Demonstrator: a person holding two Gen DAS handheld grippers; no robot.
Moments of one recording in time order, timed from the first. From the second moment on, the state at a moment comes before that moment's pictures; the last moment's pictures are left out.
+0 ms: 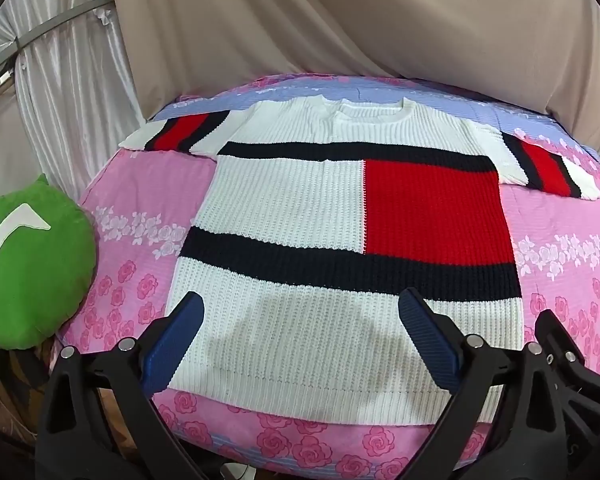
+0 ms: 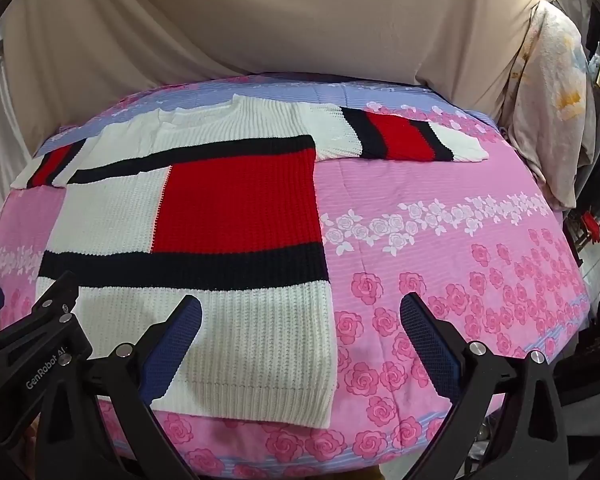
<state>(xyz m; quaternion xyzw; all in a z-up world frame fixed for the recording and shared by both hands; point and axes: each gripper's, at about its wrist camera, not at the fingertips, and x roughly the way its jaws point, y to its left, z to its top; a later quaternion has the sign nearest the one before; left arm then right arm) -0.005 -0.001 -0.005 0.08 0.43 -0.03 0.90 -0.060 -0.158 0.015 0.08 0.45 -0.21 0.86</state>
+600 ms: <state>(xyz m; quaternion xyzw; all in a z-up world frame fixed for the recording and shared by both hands) -0.005 -0.001 -0.003 0.08 0.43 -0.03 0.90 -0.064 -0.160 0.017 0.08 0.45 -0.21 0.86</state>
